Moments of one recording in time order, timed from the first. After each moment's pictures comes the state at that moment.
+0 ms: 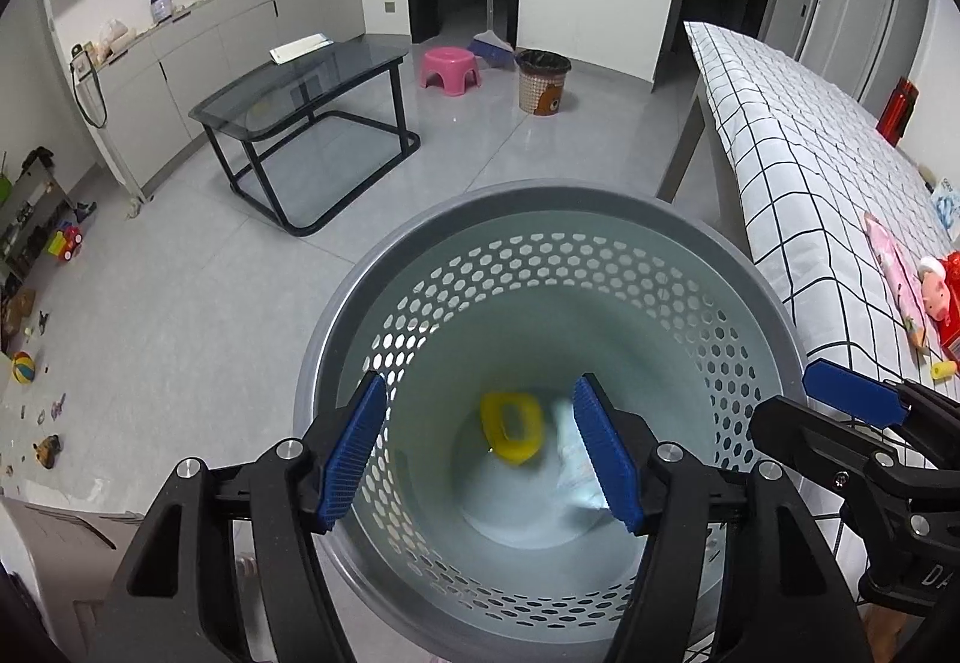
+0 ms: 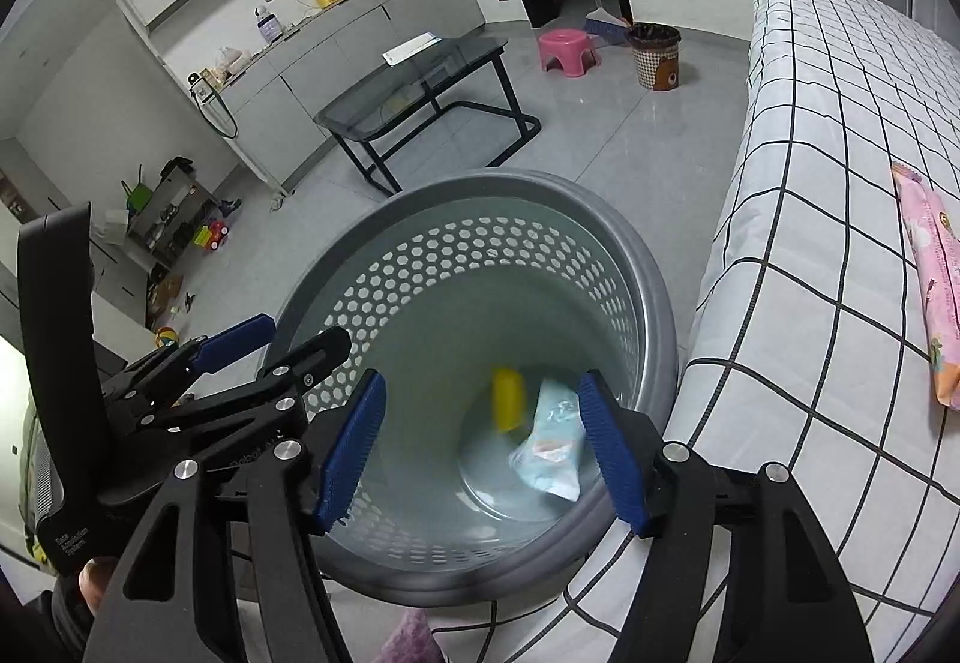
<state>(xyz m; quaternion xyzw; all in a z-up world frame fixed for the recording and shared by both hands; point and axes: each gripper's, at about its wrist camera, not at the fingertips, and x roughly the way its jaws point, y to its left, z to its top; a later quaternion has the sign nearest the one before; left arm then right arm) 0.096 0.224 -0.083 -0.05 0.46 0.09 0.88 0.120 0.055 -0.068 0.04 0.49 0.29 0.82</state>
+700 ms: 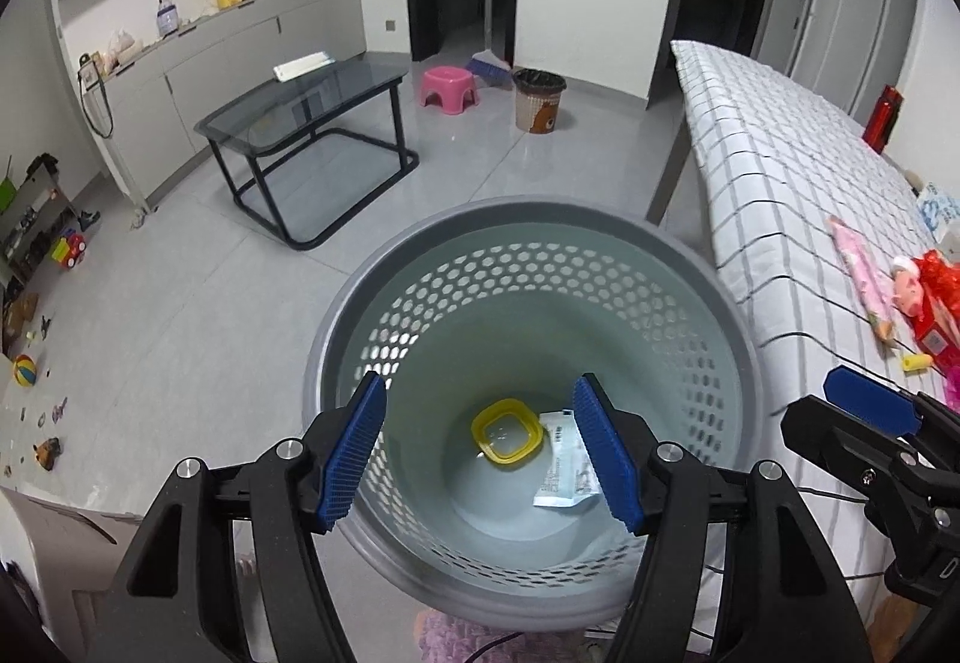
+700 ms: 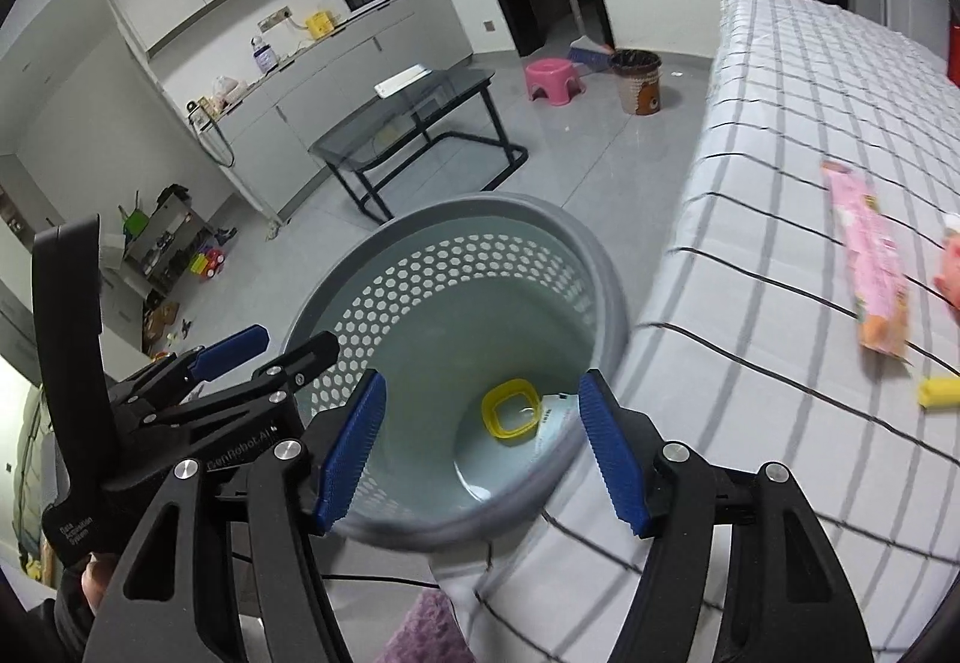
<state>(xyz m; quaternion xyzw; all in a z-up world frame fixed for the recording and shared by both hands) 0.068 0.205 -0.057 -0.04 0.43 0.09 0.90 0.090 0.021 -0.042 0.06 0.45 0.27 0.85</state>
